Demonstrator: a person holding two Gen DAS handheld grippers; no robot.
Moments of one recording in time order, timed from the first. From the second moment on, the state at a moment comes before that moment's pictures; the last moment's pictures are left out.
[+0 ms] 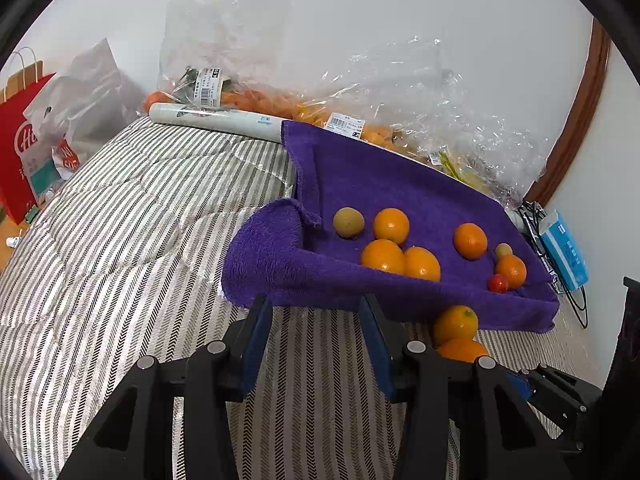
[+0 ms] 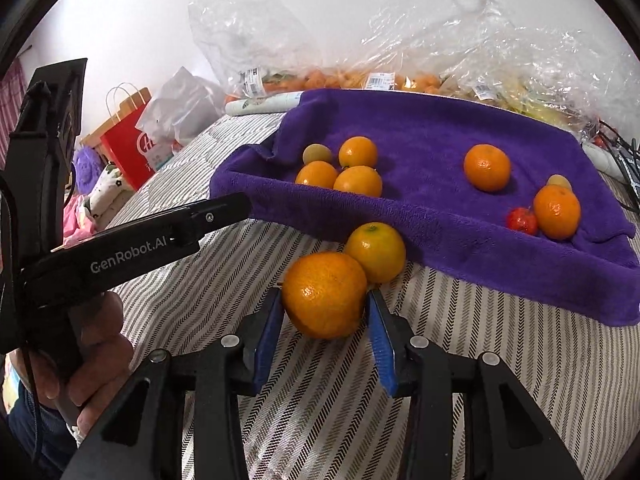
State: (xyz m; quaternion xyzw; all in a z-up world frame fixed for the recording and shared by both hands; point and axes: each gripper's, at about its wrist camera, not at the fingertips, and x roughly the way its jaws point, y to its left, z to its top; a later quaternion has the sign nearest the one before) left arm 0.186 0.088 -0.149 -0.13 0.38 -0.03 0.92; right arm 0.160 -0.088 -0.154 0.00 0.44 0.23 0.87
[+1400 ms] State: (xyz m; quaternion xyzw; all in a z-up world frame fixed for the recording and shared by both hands) left arm 0.186 0.086 -0.152 -0.13 0.38 -0.03 0.92; right arm 0.151 -0.121 -0.140 0.00 0.43 0.20 0.88
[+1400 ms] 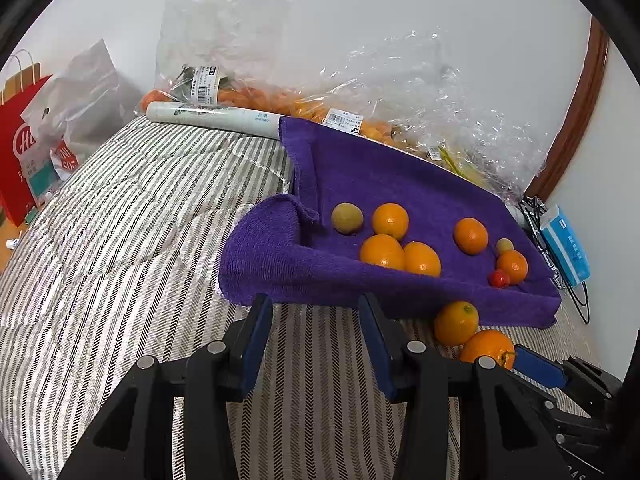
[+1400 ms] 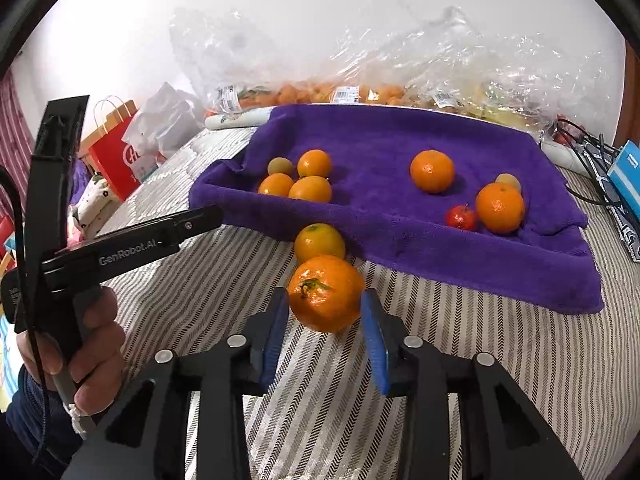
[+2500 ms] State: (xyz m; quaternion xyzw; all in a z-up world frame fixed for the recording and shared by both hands) left arm 0.178 0.041 -0.151 -0.07 0.38 -0.14 0.91; right arm 0.164 -0.206 -0.149 -0.01 0.41 0.10 0.91
